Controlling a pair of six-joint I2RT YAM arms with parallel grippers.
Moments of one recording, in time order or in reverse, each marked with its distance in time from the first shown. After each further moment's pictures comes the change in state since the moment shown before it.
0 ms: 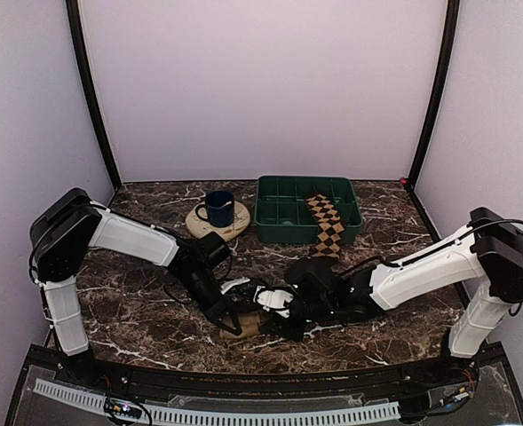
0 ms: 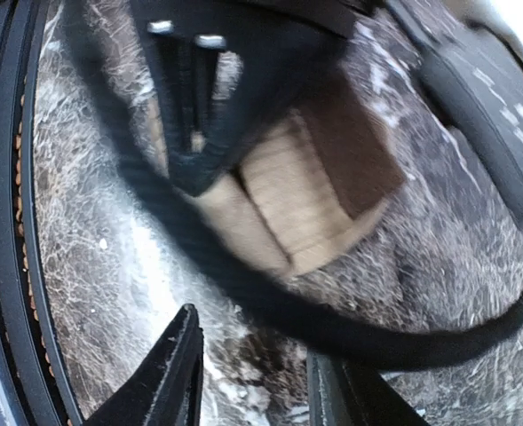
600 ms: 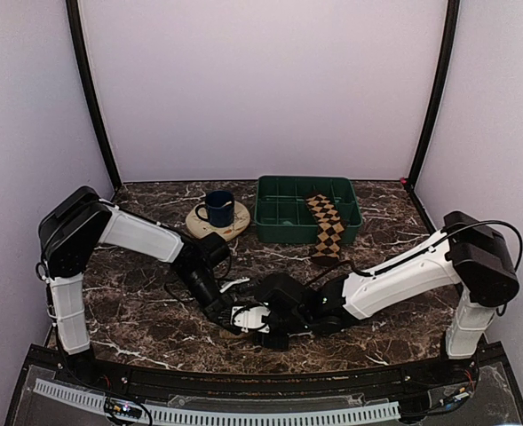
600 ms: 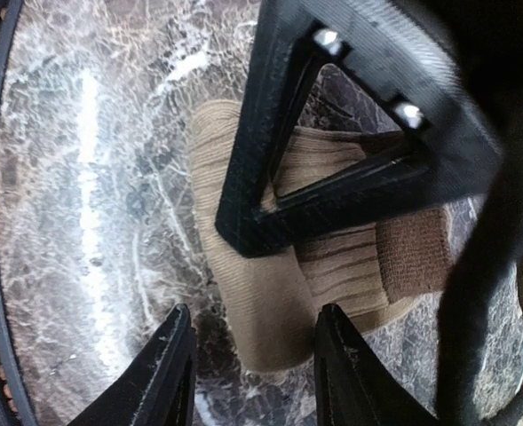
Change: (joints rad) left arm 0.032 0.068 0.049 -0.074 0.092 0.060; right arm 0.125 0.142 0.160 -0.098 0.179 -0.212
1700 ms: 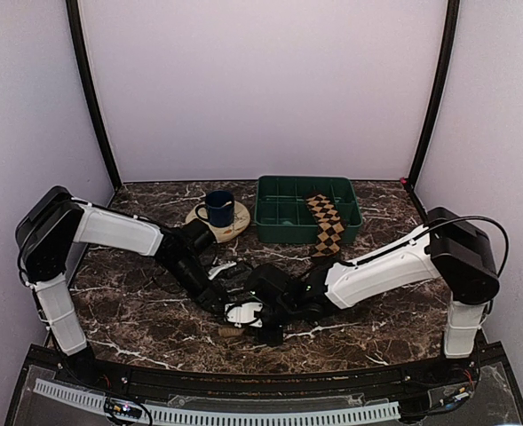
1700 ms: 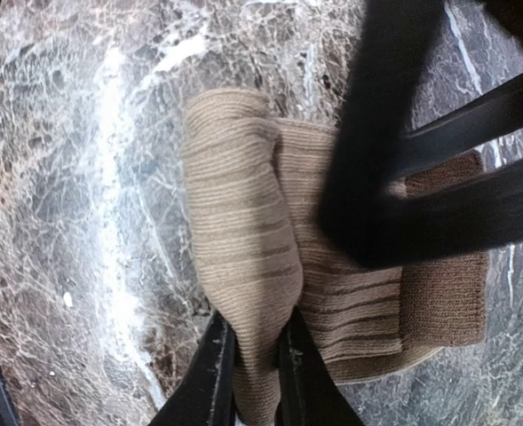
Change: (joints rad) left arm 0.065 -0.127 -0.060 0.042 -0.076 -0.096; right arm -0.054 0.108 0.137 -0.137 -0.098 -0.046
